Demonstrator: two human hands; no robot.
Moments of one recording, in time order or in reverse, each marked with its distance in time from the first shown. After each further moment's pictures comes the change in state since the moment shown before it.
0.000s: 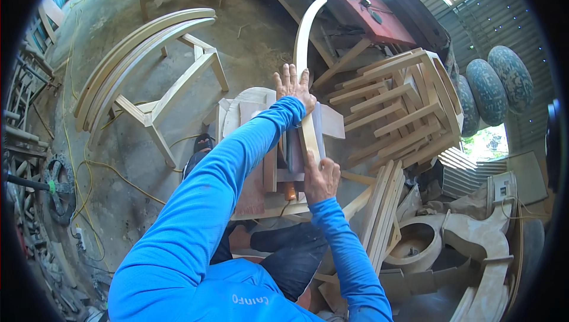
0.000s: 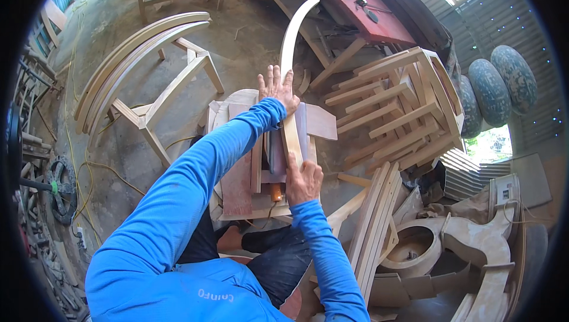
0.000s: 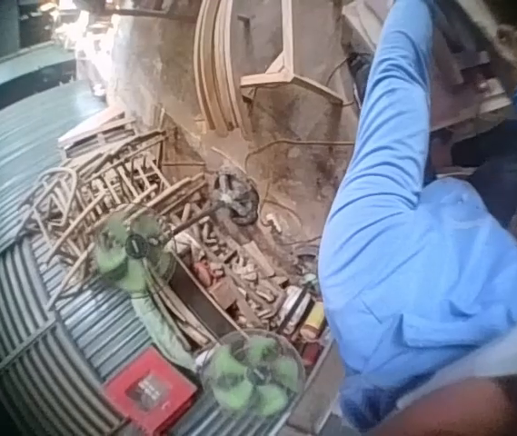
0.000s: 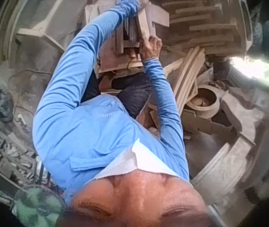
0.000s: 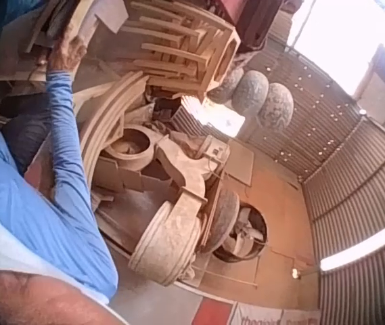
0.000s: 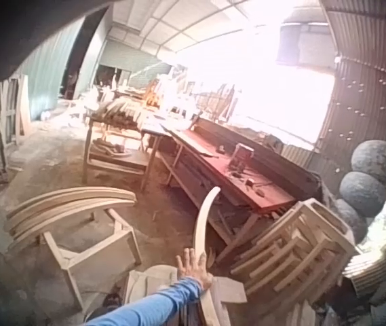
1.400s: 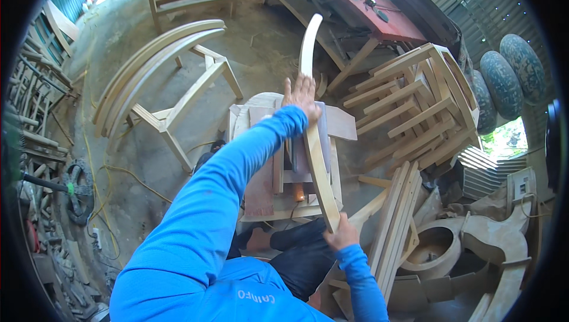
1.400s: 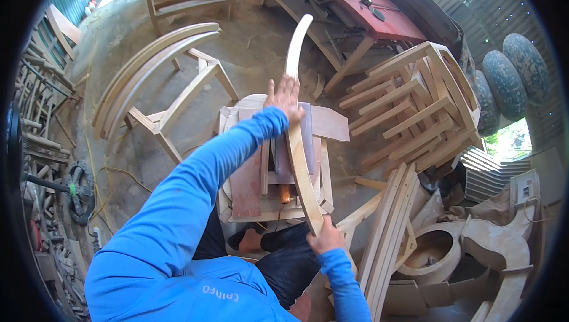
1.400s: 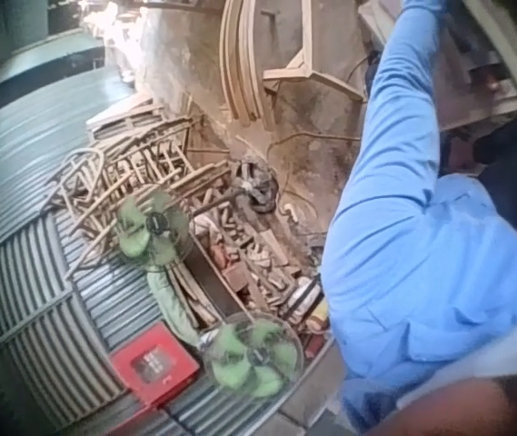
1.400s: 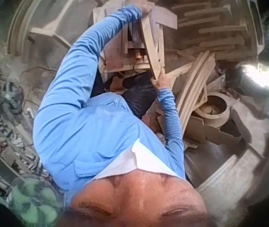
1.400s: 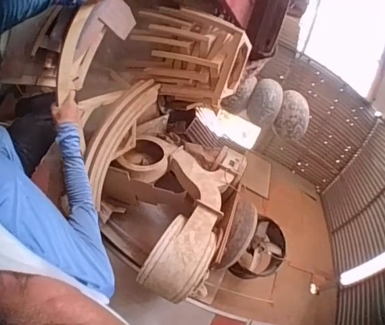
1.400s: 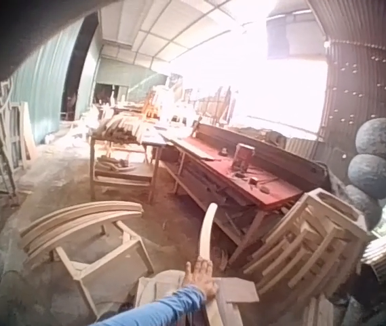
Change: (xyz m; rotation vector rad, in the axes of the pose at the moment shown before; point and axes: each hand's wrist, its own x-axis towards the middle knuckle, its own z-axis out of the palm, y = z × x) left_hand -0.023 -0.003 0.010 0.175 0.005 0.191; right_hand -0.125 0.026 -0.076 0.265 -0.713 0.664
